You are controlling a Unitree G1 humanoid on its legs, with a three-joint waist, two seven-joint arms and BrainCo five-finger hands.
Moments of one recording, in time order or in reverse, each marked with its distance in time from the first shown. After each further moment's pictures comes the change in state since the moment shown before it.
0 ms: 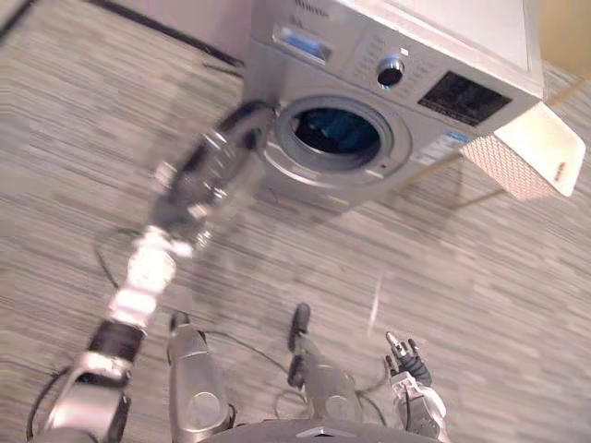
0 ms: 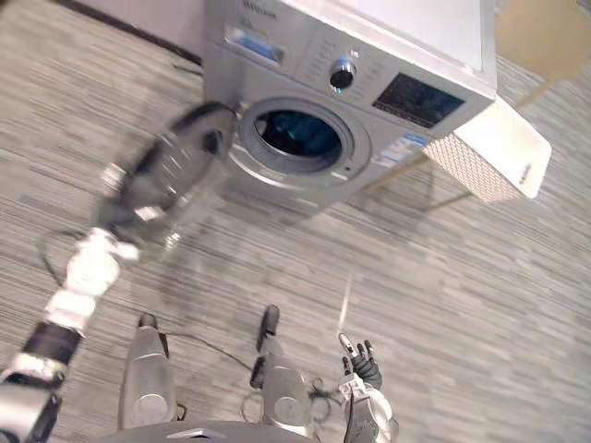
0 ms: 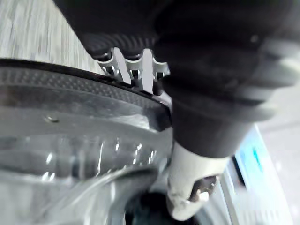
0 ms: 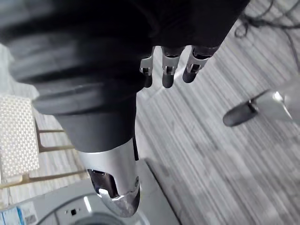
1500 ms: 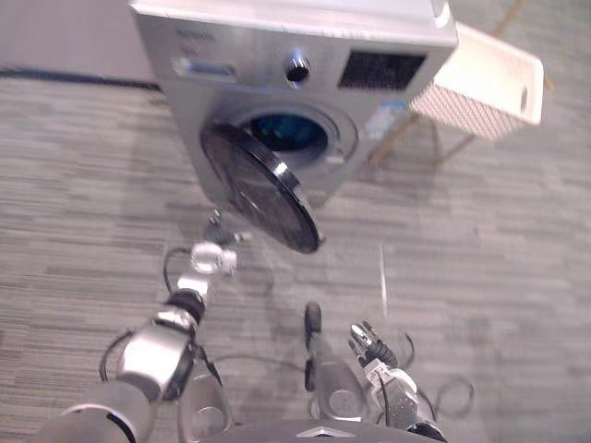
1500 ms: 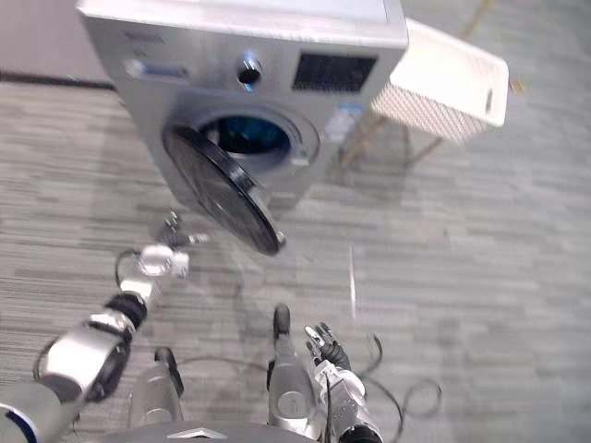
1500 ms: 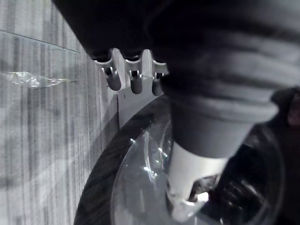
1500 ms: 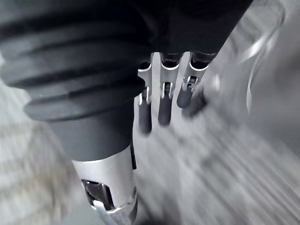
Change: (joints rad) left arm -0.506 -0.157 0.279 0.749 -0.165 0.129 0.040; right arm -0.083 0.001 0.095 0.190 0.040 0.007 -0.039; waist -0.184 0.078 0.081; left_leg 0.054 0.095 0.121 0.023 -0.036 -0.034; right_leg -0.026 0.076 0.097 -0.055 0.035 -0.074
